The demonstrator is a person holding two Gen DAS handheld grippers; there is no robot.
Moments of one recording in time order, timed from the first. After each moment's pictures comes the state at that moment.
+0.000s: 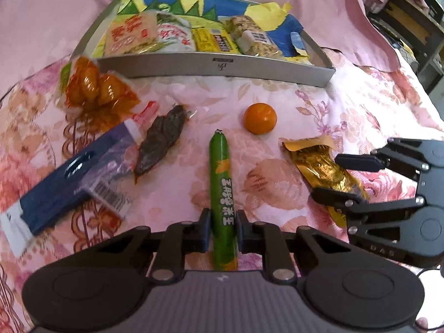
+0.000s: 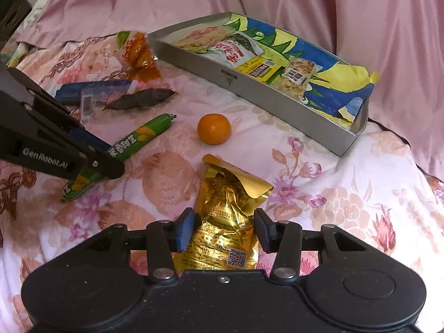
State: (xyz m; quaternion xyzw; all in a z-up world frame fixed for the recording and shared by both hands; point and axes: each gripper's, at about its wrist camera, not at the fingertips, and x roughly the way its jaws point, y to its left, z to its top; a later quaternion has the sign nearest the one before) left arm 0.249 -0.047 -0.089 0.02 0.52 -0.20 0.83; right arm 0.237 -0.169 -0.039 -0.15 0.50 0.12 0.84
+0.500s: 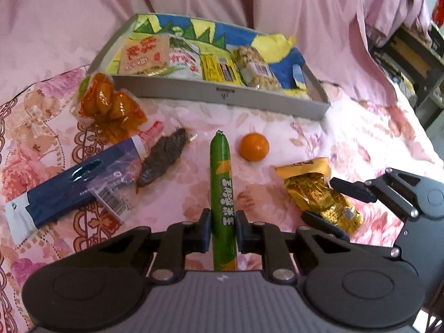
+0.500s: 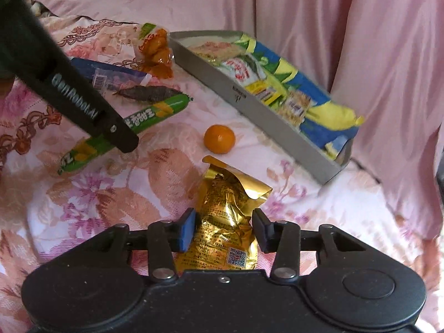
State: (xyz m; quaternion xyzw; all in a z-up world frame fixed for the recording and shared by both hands) left arm 0.241 -0.044 -0.069 -0.03 0.48 -0.18 0.86; right arm 0.210 -0.139 -0.037 -0.27 0.43 0.10 0.85
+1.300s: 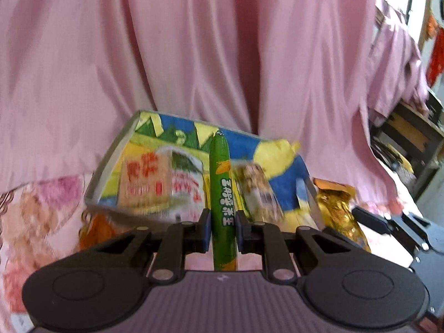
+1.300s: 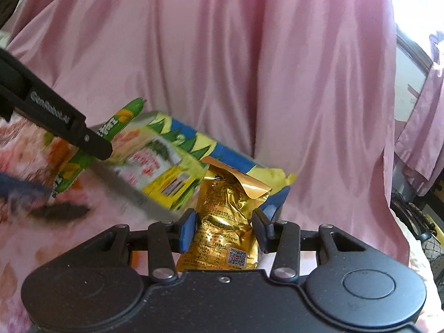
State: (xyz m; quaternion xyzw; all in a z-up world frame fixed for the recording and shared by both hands) left arm 0.321 -0.041 -0.022 -0.08 0.33 -0.17 0.92; right arm 0.285 -0.183 0.008 -0.19 0.29 0.01 0.94
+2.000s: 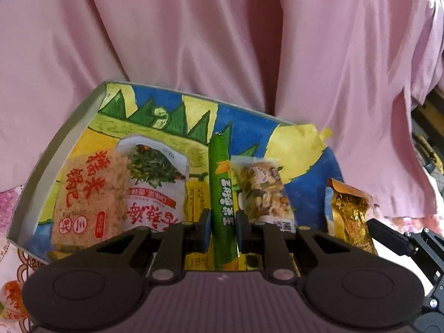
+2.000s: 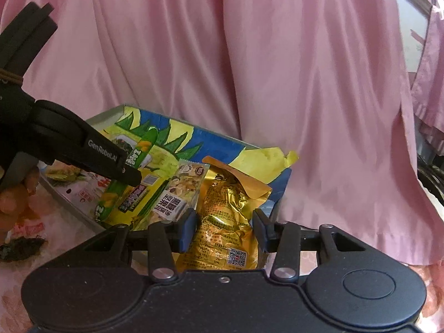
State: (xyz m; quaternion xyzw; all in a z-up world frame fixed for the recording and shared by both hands) left arm 0.419 -0.094 -0.083 -0.07 0.41 -0.15 0.90; right arm 0.357 -0.224 -0.017 -0.12 0.34 0.00 0.93
